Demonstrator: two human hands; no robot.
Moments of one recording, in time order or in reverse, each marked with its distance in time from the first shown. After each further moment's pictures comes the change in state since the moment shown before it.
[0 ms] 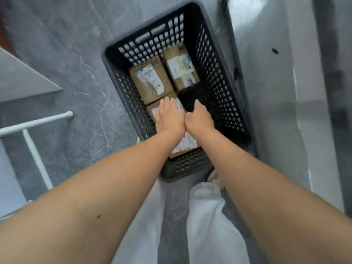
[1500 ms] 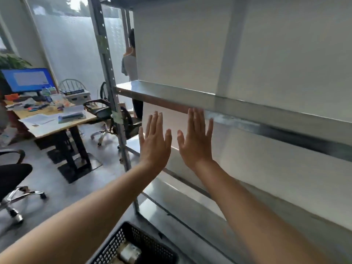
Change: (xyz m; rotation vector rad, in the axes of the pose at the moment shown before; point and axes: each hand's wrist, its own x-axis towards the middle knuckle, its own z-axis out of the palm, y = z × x) left_hand -0.590 0.236 -0.513 -0.167 0.689 1.319; right_hand -0.708 -0.093 -0.383 -0.244 1.616 -0.322
